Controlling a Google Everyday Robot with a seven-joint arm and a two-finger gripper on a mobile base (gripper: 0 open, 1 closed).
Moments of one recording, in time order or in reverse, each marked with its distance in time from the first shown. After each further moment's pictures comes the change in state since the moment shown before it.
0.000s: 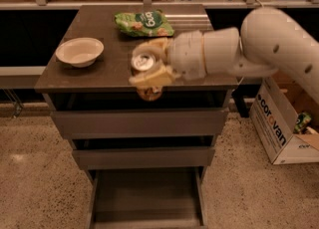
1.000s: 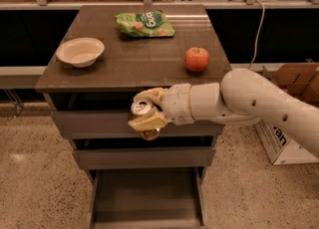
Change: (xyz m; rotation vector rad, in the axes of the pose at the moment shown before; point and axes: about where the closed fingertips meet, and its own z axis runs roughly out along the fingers) arm 0.101 0.063 0.037 0.039 0.097 0.142
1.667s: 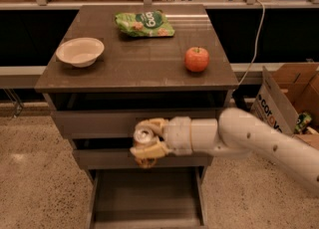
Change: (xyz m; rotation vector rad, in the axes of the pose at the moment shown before) arm 0.069 0.043 0.024 -0.066 -0.114 0.137
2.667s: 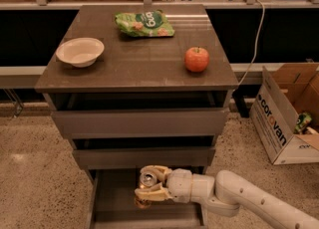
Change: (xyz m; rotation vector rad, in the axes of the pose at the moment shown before) arm 0.161 0.063 0.027 0.028 -0.212 0.210
